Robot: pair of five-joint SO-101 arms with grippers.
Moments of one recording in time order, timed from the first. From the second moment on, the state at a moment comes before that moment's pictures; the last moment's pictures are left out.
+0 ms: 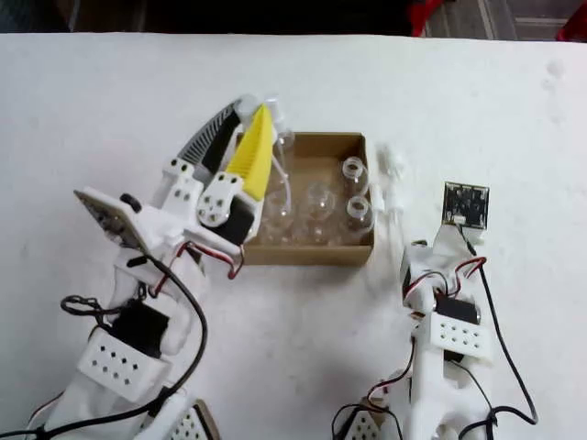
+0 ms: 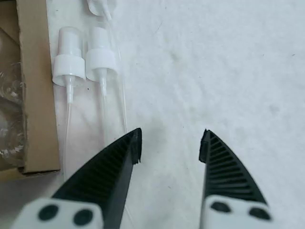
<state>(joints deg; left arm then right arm) 20.5 -63.7 64.3 -6.0 19.0 11.7 -48.0 78.1 23.7 7.3</state>
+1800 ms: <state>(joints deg) 18.8 -55.6 80.5 -21.2 14.5 11.7 -48.0 78.1 23.7 7.3</state>
